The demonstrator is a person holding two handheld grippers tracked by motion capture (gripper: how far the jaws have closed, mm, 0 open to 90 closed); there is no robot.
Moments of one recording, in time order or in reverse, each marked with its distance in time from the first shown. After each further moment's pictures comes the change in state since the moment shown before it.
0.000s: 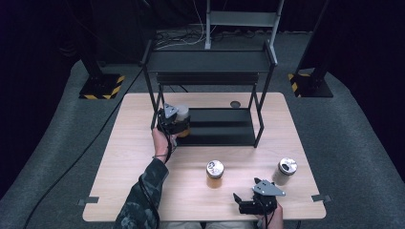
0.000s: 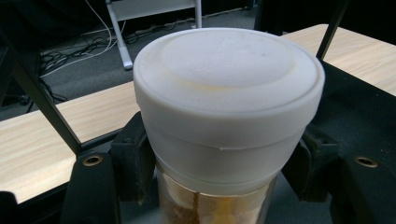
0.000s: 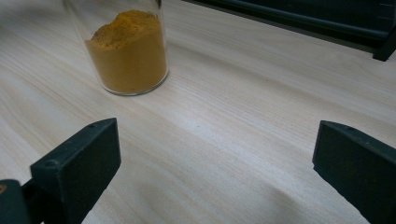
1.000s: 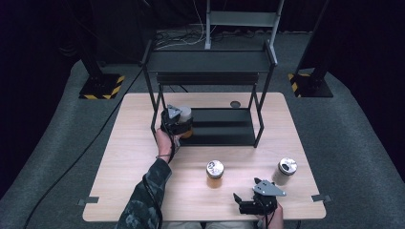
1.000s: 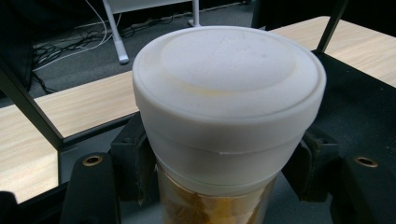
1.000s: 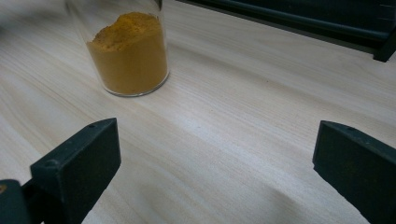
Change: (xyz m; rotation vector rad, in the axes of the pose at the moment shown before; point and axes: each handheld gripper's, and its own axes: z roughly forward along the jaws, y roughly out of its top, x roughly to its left) left arm -0.001 -0.007 0.013 0.015 -0.014 -0.007; right arm -0.001 -0.001 -0.001 -0.005 0.004 0.004
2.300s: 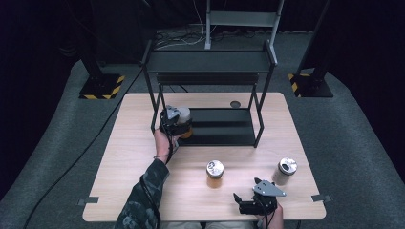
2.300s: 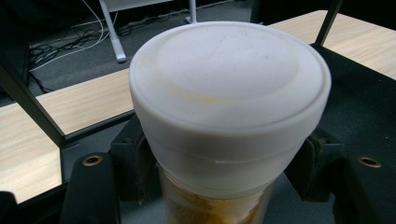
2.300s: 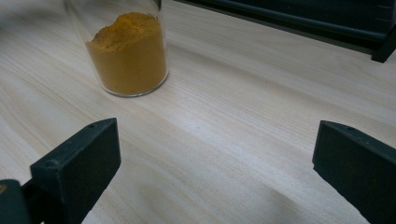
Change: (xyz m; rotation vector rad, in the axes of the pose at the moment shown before) left arm 0.004 0.001 -0.002 0.016 -0.009 0.017; right arm 0.001 0.000 0.000 -0.001 -0.005 -0.003
